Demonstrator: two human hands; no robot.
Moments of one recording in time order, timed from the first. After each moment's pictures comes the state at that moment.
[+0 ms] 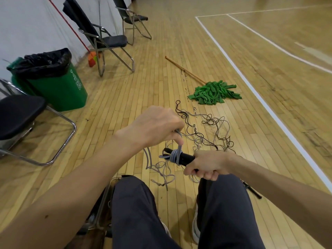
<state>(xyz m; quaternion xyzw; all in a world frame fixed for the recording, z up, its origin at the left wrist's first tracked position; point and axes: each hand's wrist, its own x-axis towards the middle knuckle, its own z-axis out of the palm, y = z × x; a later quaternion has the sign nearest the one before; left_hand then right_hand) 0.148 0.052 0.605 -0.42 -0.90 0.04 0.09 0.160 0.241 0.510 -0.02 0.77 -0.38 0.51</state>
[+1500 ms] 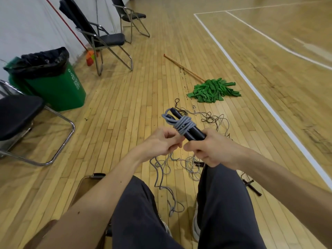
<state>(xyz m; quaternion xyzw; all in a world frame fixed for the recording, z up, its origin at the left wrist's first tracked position) 0.147 0.054 0.519 -0.11 -0.79 -0.56 -0.22 0.182 0.246 0.563 -0.07 0.74 -0.59 0.31</state>
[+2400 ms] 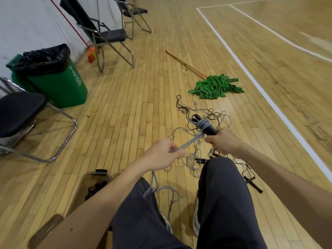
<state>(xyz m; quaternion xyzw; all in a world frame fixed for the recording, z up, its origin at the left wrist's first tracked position) 0.170 0.060 0.497 -0.09 -0.91 -0.36 -0.19 0.118 0.298 0.465 0.11 0.84 -0.49 0.21</state>
